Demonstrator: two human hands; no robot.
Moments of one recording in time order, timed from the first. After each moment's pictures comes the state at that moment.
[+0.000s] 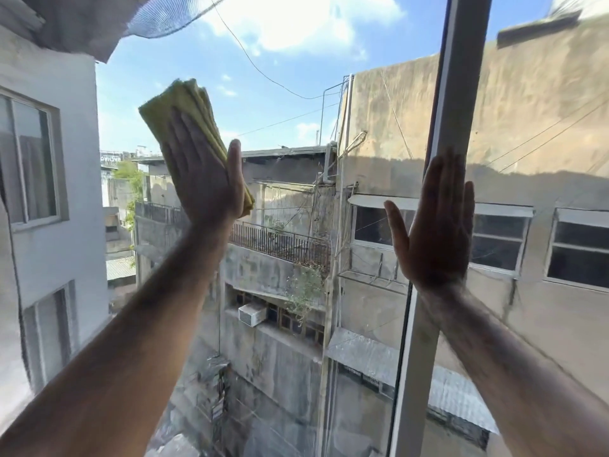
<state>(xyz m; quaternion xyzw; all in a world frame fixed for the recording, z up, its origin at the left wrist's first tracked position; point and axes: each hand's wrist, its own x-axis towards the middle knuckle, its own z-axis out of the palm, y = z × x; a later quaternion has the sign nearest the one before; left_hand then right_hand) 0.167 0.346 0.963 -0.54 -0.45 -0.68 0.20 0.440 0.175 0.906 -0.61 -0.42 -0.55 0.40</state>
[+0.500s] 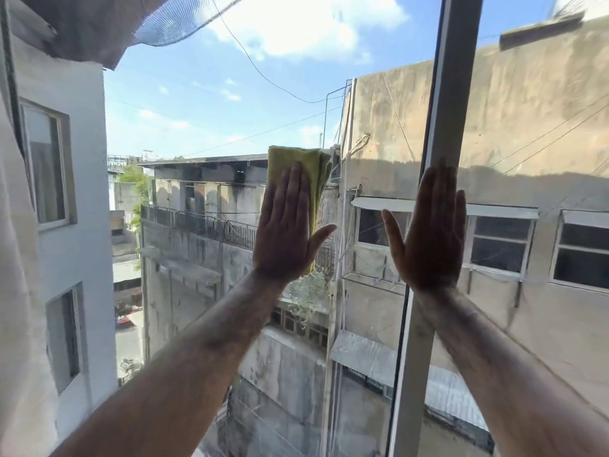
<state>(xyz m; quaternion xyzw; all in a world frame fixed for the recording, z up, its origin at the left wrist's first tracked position) 0.236 0.294 0.896 -0.71 -0.30 -0.53 0.35 0.445 0.178 0.898 -0.60 -0.41 -0.56 0.40</state>
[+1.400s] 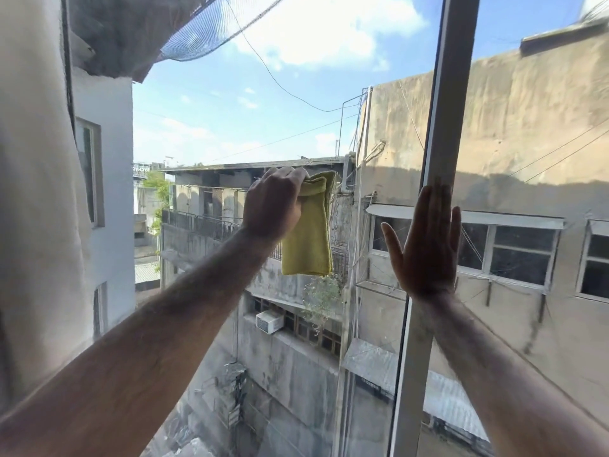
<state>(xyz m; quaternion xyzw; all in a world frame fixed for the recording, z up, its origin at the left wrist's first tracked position) 0.181 0.236 0.979 -0.74 -0.33 -0.53 0.24 0.436 0.165 0.902 -0.63 -0.45 -0.49 0.39</state>
